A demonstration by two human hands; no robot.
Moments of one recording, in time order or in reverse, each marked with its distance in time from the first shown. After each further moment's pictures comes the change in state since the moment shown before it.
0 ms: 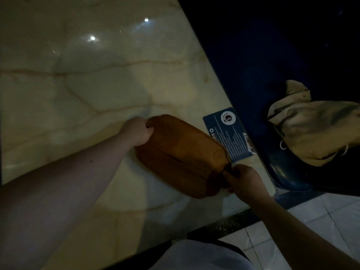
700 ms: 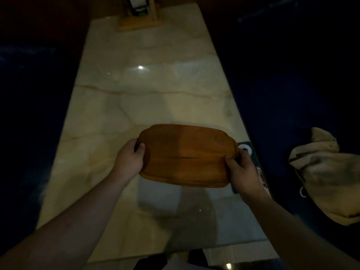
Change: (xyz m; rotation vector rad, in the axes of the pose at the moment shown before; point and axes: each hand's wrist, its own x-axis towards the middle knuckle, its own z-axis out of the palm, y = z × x) left_hand -0.121 -0.022 -0.029 -0.636 0.470 -0.263; right_hand 0.004 -0.103 -0.022 0.536 0.021 -0.414
